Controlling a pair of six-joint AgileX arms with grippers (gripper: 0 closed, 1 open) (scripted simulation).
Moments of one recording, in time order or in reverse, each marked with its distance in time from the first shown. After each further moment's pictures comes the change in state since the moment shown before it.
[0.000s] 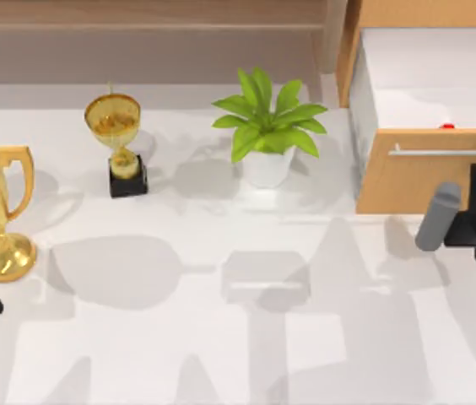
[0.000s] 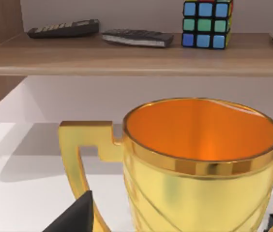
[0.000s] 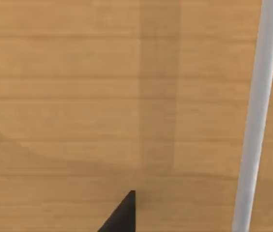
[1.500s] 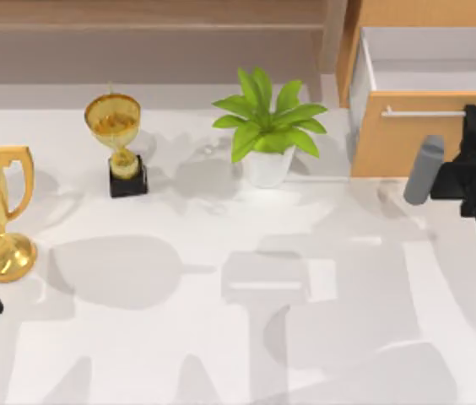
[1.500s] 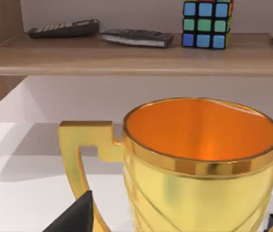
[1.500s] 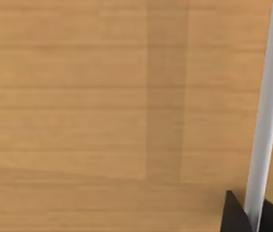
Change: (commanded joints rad) left arm 0.000 0.000 0.000 0.000 0.000 0.000; right arm -0.064 0.074 0.240 -0.167 -0.064 0.002
